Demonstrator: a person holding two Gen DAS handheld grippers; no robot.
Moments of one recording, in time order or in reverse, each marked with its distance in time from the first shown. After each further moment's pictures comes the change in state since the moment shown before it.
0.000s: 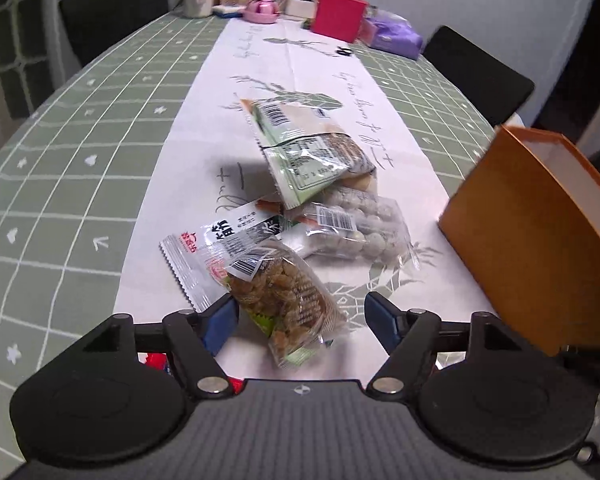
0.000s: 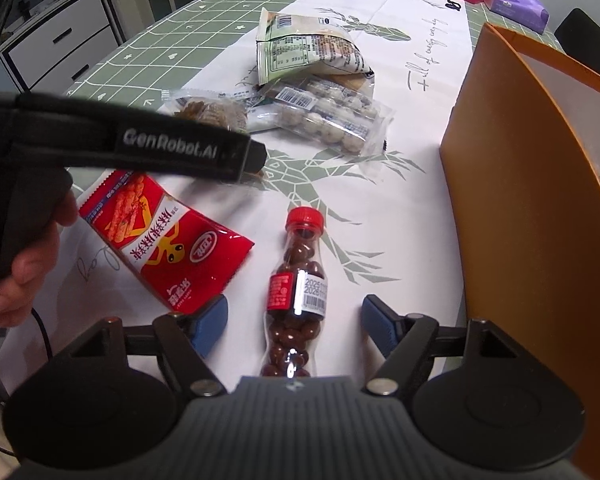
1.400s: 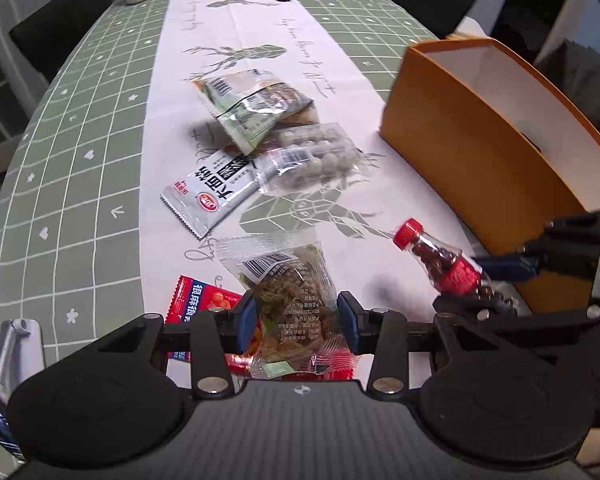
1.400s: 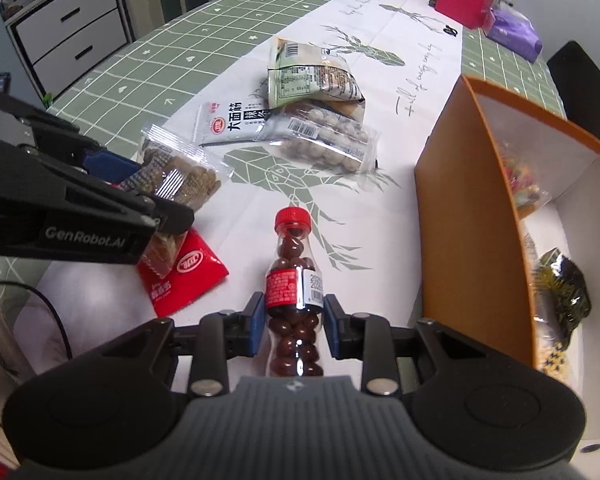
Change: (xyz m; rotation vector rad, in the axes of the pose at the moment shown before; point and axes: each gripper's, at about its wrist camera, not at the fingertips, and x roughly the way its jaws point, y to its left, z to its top) left arm -0.070 -0.034 -0.010 0.277 0.216 0.001; right arm -0.061 0.013 -0.002 -0.101 0.018 -0.075
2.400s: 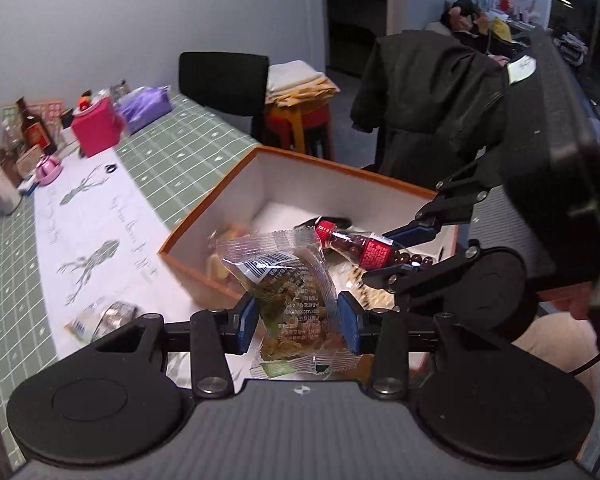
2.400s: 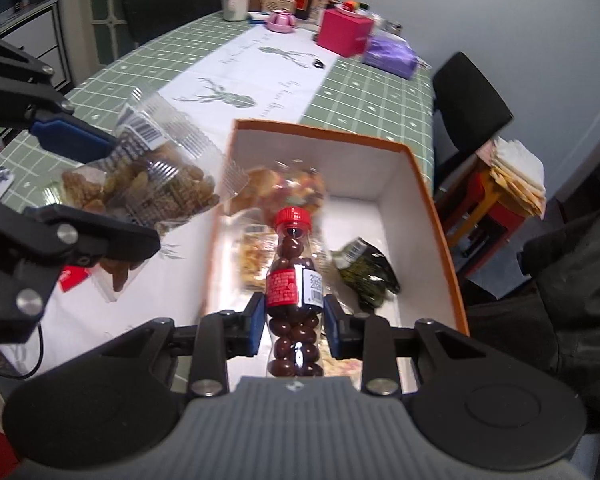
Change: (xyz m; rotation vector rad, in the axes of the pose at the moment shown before) left arm -0.074 -0.184 0.067 0.469 -0.206 -0.144; right arm -0.108 -0.142 -0.040 0.118 -0.085 -0.198
